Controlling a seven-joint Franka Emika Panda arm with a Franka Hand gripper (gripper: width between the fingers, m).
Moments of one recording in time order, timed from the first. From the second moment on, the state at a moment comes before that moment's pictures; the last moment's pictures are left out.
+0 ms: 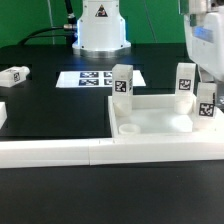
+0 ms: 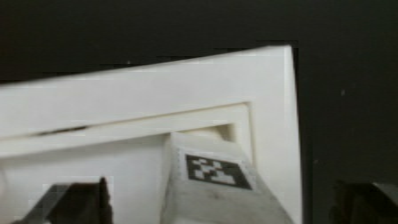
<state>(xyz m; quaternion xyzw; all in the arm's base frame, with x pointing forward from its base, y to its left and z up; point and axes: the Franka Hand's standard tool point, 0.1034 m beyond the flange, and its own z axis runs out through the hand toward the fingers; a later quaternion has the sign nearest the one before) 0.628 0.129 0.073 -0.72 0.69 -0.02 0.09</state>
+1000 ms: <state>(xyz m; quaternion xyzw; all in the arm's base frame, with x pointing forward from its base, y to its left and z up) 0.630 0.115 0.070 -0.98 0.20 -0.08 0.03</state>
